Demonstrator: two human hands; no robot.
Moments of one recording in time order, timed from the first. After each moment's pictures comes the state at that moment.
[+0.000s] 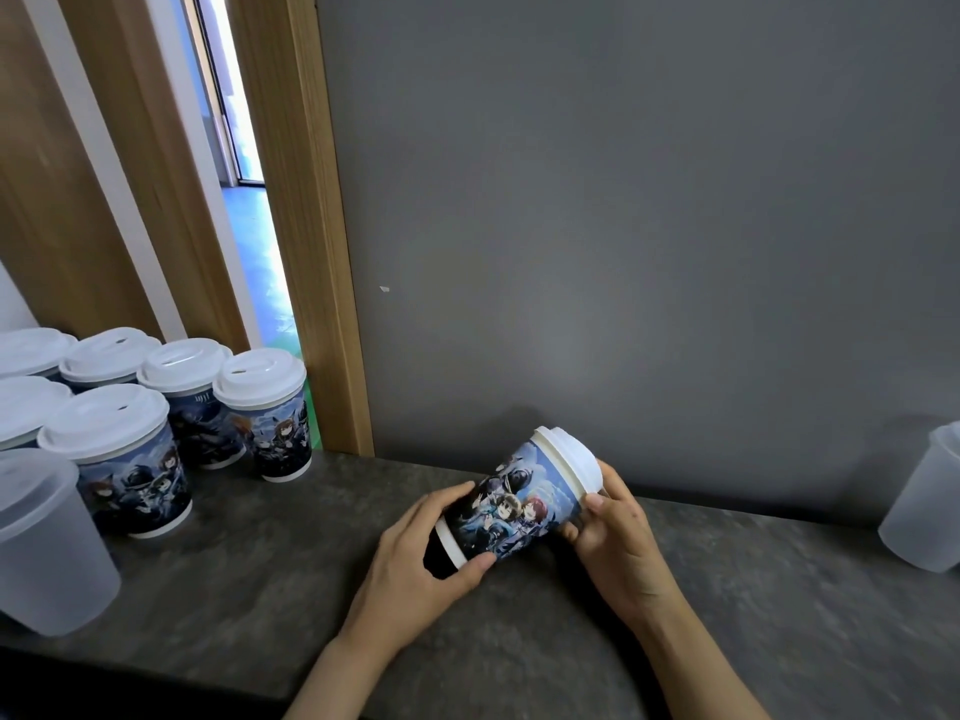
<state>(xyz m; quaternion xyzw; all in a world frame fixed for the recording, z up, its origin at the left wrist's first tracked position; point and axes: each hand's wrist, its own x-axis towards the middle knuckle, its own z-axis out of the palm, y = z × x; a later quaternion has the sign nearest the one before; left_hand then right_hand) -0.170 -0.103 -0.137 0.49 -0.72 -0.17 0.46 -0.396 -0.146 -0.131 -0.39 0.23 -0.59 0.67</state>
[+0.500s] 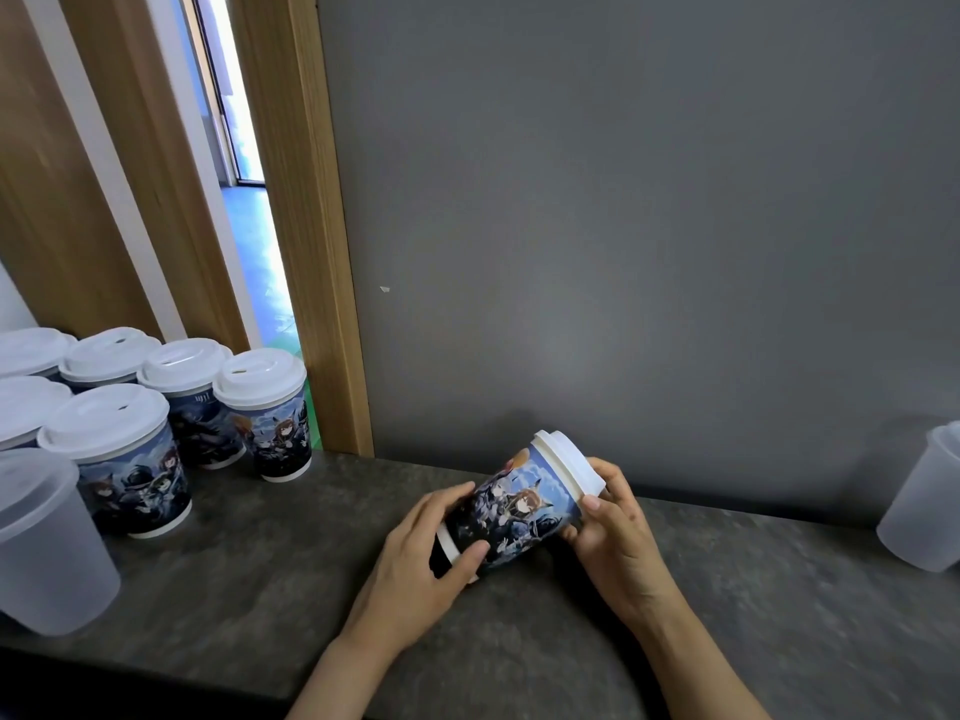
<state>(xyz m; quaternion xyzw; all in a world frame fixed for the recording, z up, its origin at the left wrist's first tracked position) -0.171 -0.104 -0.139 0.50 -0.73 -0.17 0.44 -0.397 -0.146 -0.133 -0.38 0.24 -0.59 0.67</state>
